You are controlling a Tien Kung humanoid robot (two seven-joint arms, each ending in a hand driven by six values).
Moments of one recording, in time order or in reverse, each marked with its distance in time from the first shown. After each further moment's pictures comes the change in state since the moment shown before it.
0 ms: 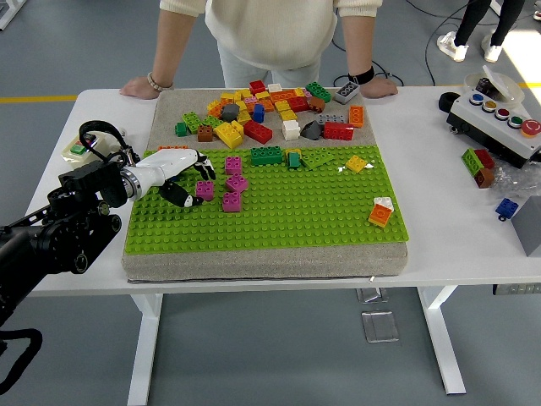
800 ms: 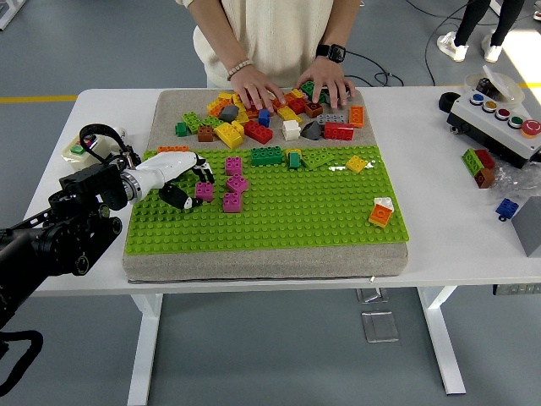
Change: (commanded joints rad) left arm 0.003 -0.005 0.013 0.016 -0.016 0.011 0.003; right arm -0.002 0.001 -0.005 0.000 -0.001 0.000 0.000
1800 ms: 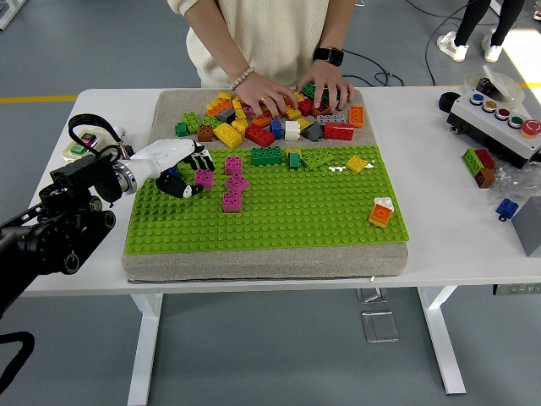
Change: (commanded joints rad) left arm 0.056 0.056 -0.104 -0.169 0.044 -0.033 0.025; right arm -0.007 -0.007 0.025 0.000 -0.007 0.003 0.005
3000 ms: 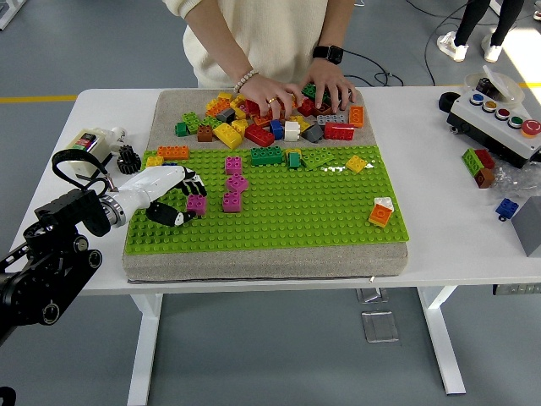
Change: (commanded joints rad) left arm 0.247 0.044 -0.149 -0.305 0.097 -0.042 0.091; right arm -0.010 -0.011 0.019 0.000 -0.012 0.002 0.008
